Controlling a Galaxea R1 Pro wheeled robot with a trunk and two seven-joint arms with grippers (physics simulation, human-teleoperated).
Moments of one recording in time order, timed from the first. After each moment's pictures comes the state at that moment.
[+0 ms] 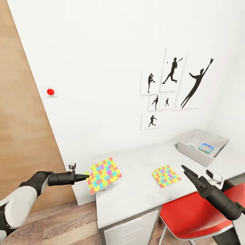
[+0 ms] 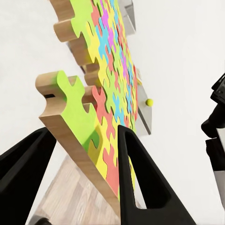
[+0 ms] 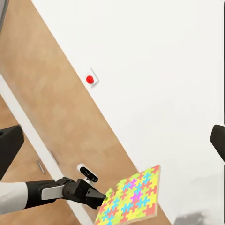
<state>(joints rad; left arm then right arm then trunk) -0.94 0.24 0.55 -0.21 -0.55 0.59 -1.56 -0.17 -0.15 -0.46 -1.50 -0.67 0.50 1.23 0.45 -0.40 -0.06</state>
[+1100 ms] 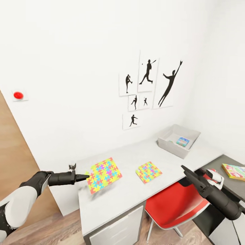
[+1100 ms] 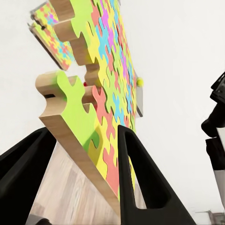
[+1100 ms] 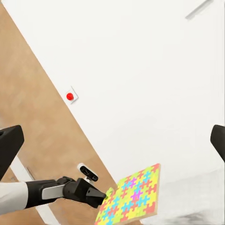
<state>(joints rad) -0.94 0.24 0.55 -0.21 -0.55 0.59 -1.56 -0.17 -0.15 -0.45 -1.49 -0.67 0.51 1.23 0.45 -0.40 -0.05</state>
